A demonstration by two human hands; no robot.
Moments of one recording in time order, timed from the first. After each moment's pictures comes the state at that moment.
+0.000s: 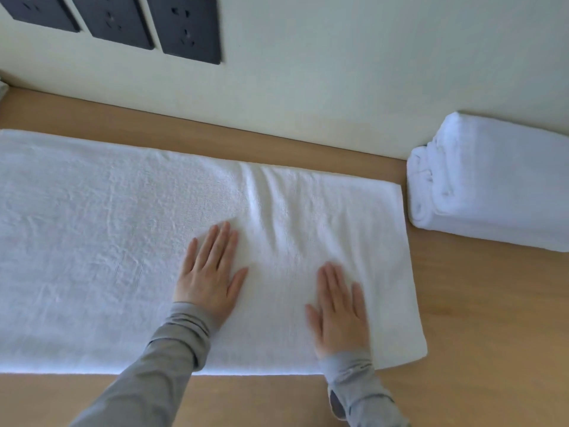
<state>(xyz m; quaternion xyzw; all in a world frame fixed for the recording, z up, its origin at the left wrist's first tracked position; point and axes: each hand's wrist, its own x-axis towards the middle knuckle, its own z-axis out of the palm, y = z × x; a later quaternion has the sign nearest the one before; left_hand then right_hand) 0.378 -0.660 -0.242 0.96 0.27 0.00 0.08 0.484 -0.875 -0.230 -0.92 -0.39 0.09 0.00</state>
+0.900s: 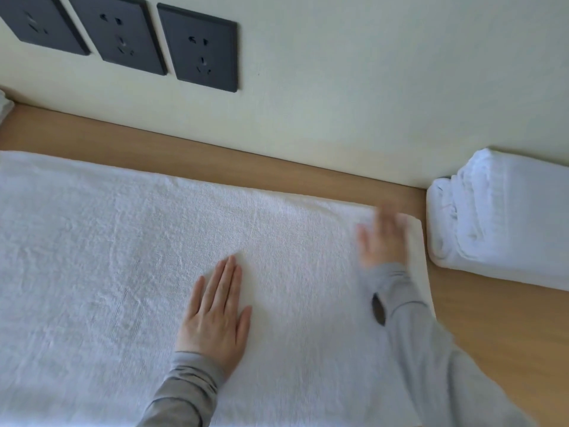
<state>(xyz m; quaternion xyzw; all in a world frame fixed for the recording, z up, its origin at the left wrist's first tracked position) 0.381 -0.663 -0.238 0.95 0.30 0.00 0.11 0.656 -0.786 -0.220 -0.95 -0.30 0.02 0.08</state>
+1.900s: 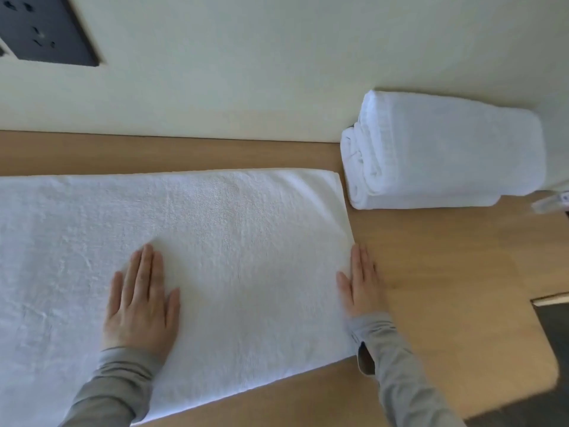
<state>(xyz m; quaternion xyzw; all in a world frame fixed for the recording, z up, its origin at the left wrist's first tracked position) 0.386 -0.670 -0.233 0.94 0.31 0.00 0.13 0.578 -0.950 -0.230 -0.96 -0.20 0.15 0.11</state>
